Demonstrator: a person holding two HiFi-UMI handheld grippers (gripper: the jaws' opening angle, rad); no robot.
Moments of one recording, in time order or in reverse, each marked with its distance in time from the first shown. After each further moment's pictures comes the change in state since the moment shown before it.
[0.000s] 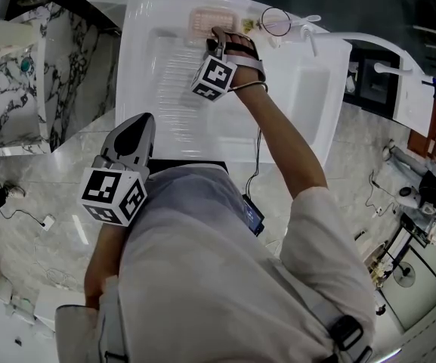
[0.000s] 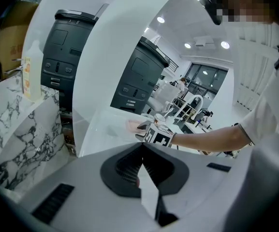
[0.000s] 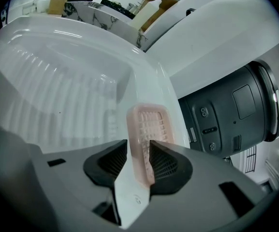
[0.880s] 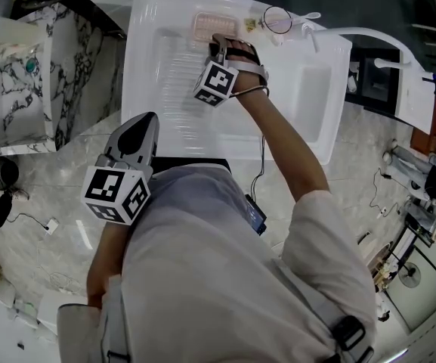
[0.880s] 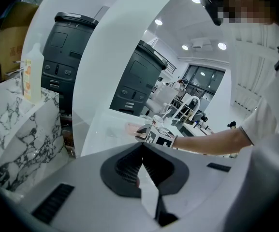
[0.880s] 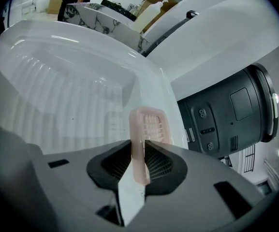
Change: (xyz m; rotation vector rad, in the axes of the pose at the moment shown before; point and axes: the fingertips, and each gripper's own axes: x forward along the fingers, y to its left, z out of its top) left arm -0.013 -0.002 0.002 0.015 -0.023 -0.018; right arm -0.023 0.008 0.006 0.001 0.014 -0.010
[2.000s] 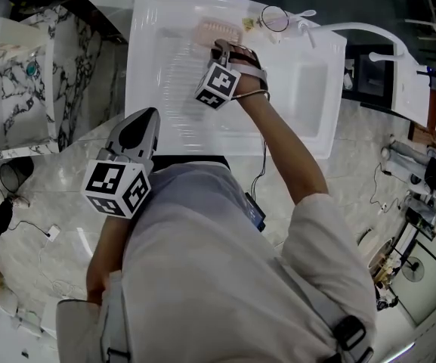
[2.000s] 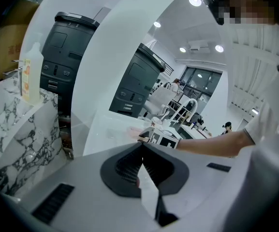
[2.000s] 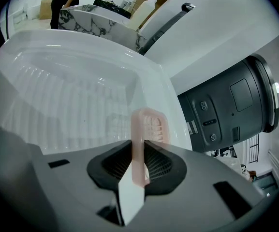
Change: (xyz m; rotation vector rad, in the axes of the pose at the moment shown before) left arm -0.007 0.004 0.004 0.005 -0.019 -0.033; right arm -0.017 0.014 -0.007 0.072 0.050 0.058
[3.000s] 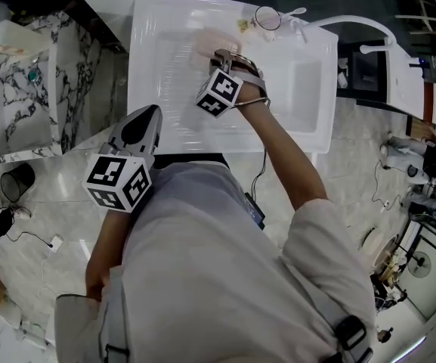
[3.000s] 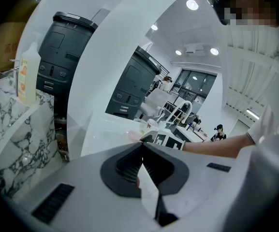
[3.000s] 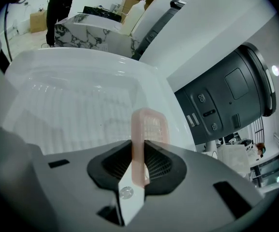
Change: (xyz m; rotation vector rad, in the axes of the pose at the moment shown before) left arm -0.010 -0.005 0.003 0.015 -0.025 -0.056; right arm -0.037 0.014 -0.002 0.116 0.014 0.049
